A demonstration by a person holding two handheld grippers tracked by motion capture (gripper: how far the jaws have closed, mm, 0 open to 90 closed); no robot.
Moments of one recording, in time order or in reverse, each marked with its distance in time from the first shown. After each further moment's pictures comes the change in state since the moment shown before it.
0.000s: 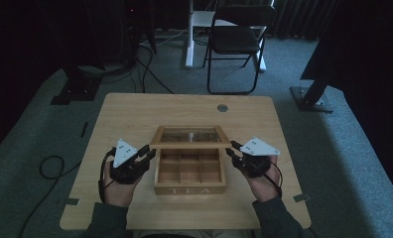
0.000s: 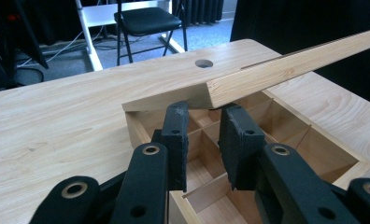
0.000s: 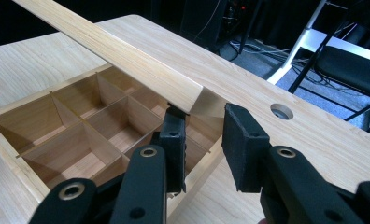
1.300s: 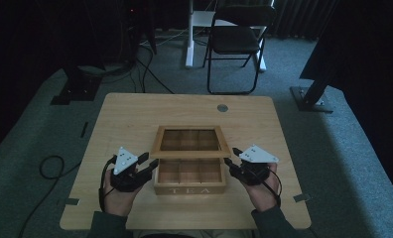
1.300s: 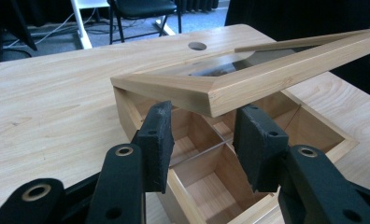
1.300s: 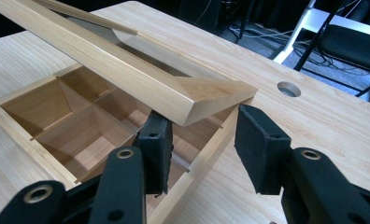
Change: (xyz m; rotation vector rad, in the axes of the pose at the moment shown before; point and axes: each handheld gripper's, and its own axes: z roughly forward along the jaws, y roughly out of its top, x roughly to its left) left arm -0.006 -0.019 -0.003 0.047 -0.024 -0.038; right arm 0.013 -0.015 -0.004 0.047 -0.009 0.051
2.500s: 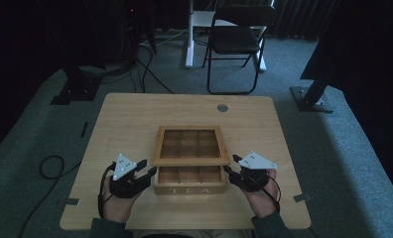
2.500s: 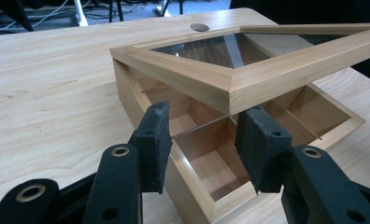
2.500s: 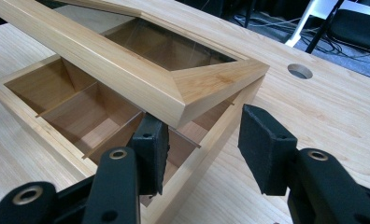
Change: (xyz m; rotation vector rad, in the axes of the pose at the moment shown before) left arm 0.002 -0.021 0.000 0.039 -0.001 -0.027; right arm 0.006 -0.021 0.002 0.030 0.018 0.018
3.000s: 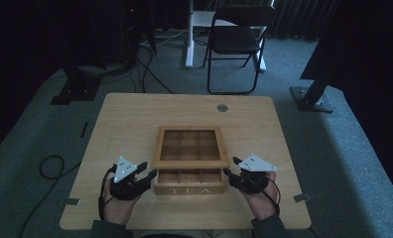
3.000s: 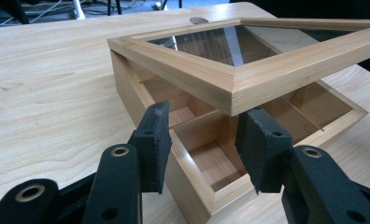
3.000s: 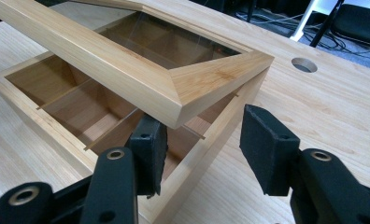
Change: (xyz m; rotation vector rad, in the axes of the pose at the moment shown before) left arm 0.000 -0.008 0.002 0.011 -0.003 0.002; right arm 0.001 -0.008 0.002 0.008 0.006 0.009
